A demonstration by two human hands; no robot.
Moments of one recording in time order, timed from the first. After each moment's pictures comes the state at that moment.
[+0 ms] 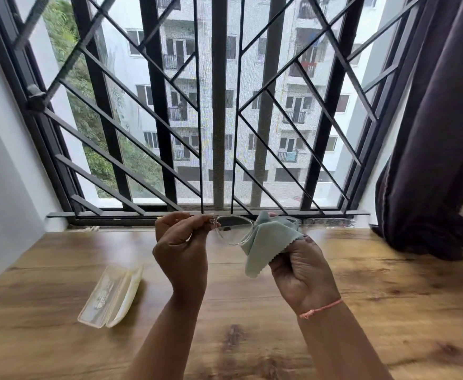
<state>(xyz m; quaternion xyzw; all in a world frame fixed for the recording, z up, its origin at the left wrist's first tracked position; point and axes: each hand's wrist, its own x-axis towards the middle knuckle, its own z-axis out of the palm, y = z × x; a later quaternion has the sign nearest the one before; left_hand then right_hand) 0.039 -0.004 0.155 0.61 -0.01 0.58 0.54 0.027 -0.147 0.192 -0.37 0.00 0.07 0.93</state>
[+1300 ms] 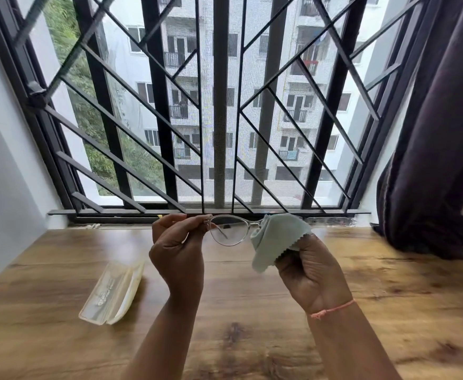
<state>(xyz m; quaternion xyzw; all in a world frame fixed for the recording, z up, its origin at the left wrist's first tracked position) 0.038 0.000 0.149 0.58 0.00 0.56 0.59 0.026 -0.156 0.192 -0.36 0.02 0.08 0.93</state>
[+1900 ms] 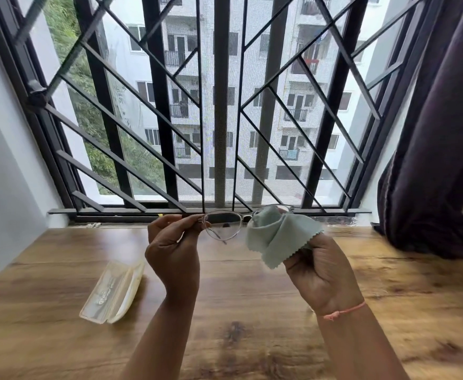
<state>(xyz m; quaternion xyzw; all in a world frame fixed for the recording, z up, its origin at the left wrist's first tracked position) 0.039 0.004 0.148 0.56 0.03 0.57 0.60 0.024 -0.166 0.199 -0.32 -0.02 0.11 0.94</state>
